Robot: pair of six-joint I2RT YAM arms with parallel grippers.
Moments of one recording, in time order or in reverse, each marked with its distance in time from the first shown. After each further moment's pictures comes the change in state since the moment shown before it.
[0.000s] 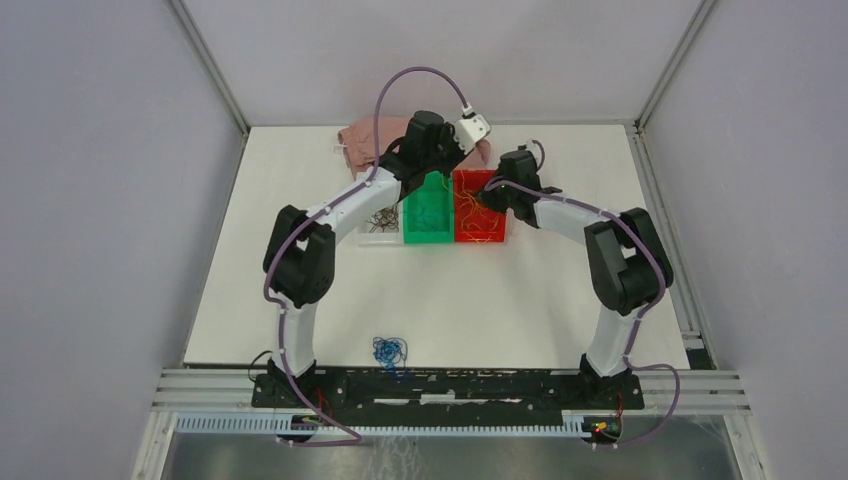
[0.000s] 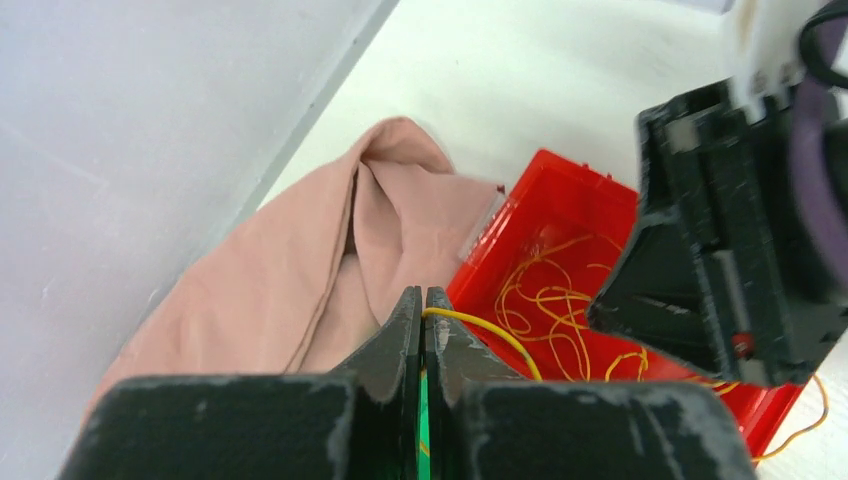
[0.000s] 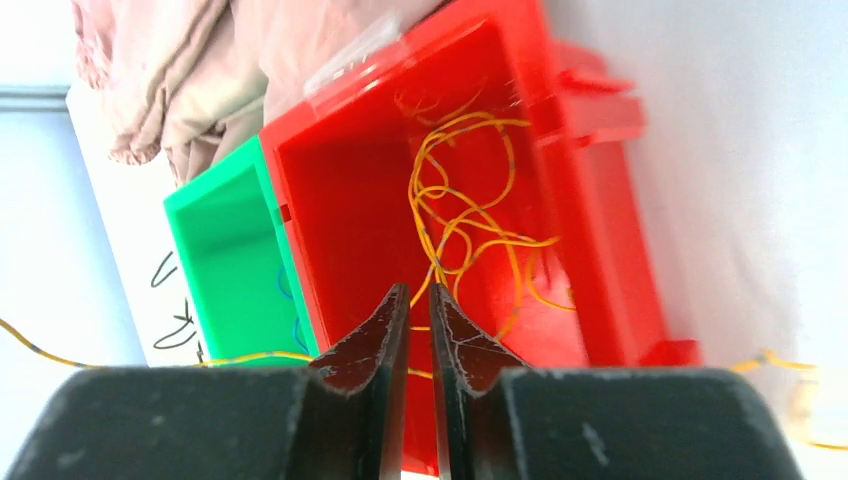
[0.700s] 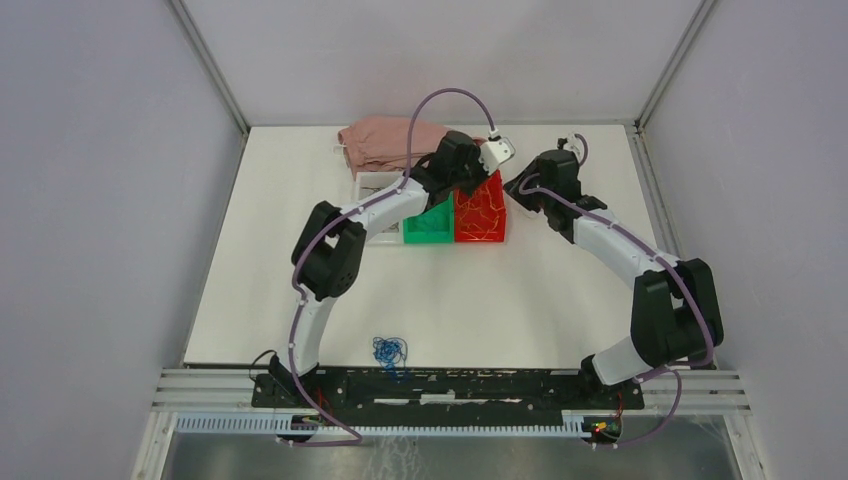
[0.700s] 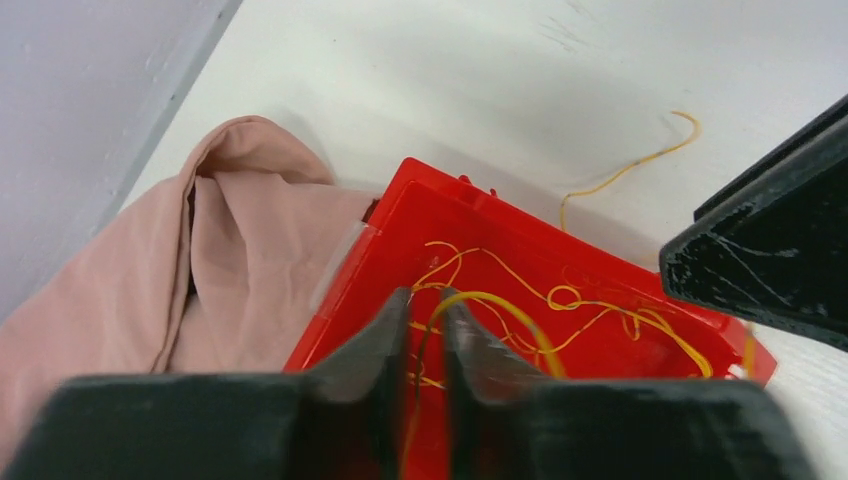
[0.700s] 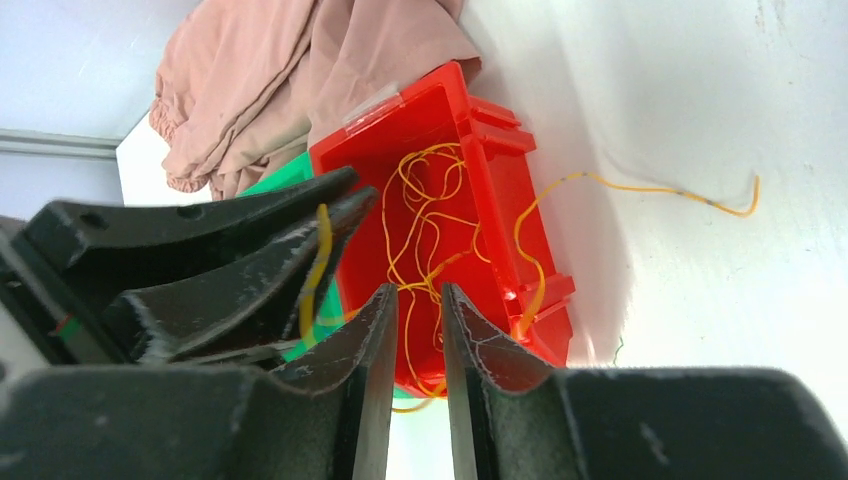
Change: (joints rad) left arm -0.085 0.155 0.079 0.008 -0.009 -0.054; right arm -0.094 -0.378 -0.173 -0.088 0.063 -0.089
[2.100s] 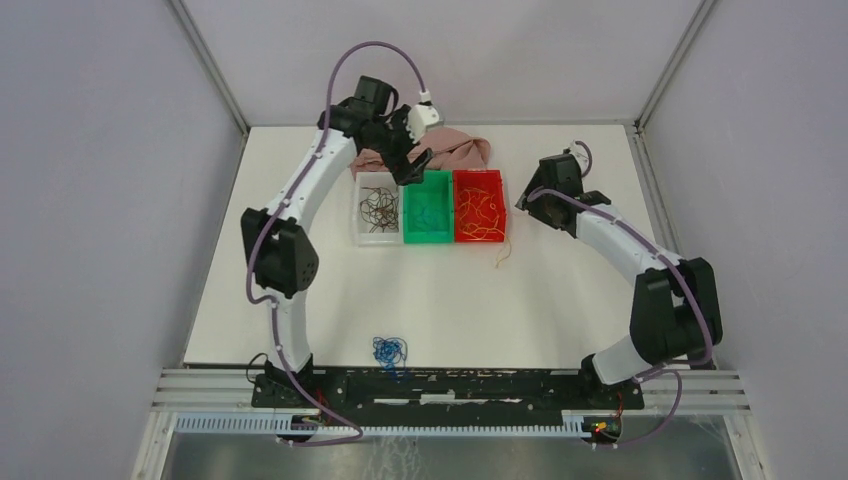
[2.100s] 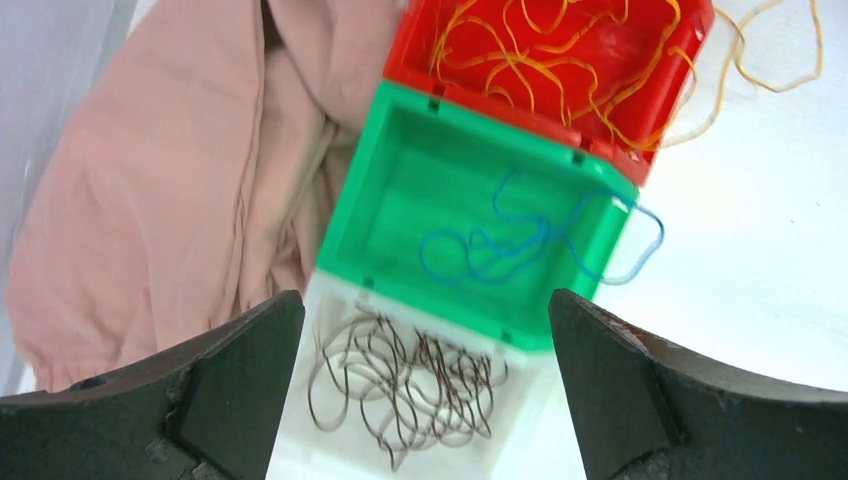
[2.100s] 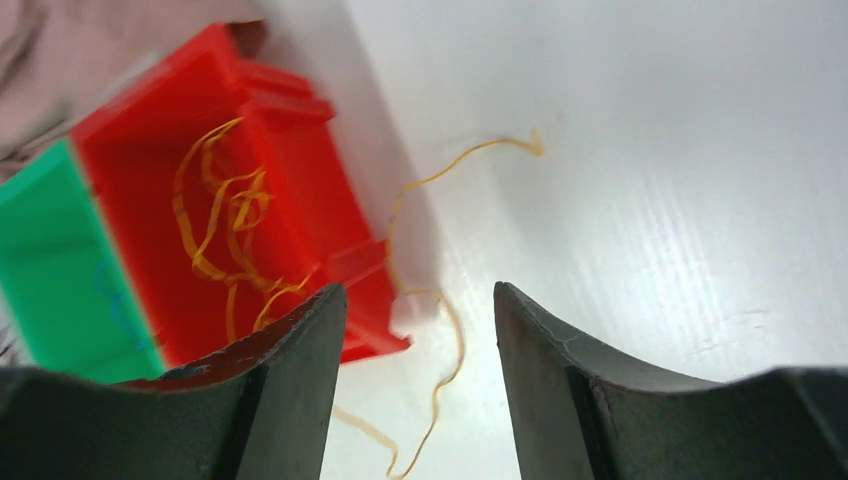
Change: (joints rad) left arm 0.268 -0.100 0.345 -0.854 0.313 0.292; right arm -0.025 -0.028 0.016 -0.266 0.124 -0.133
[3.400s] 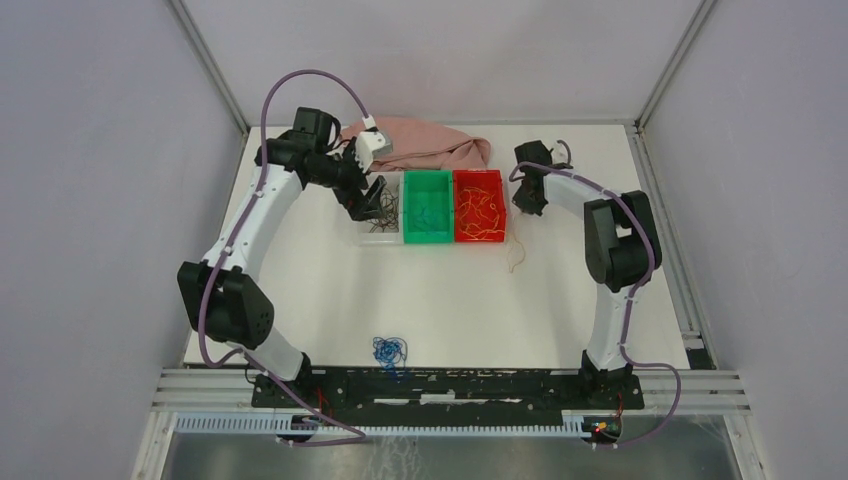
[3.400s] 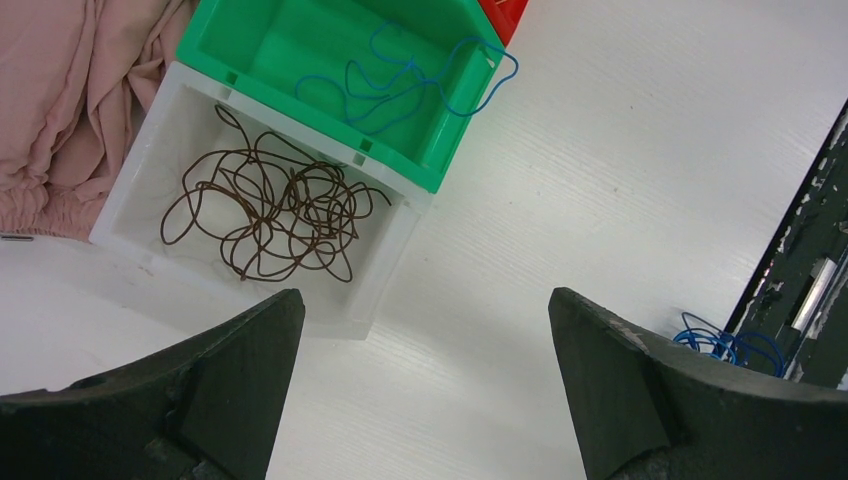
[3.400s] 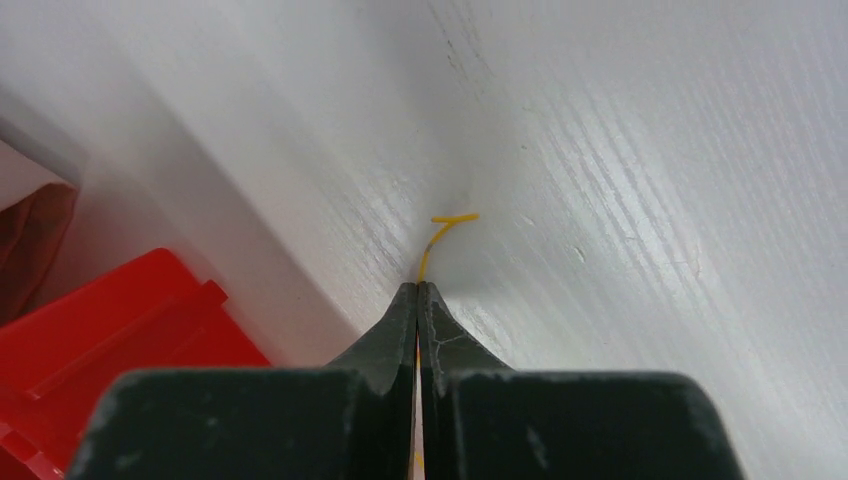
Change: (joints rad) left arm 0.197 -0.473 -0.515 -0.080 0.162 -0.029; right arm -0.027 0.555 0.391 -0.158 0.145 0.115
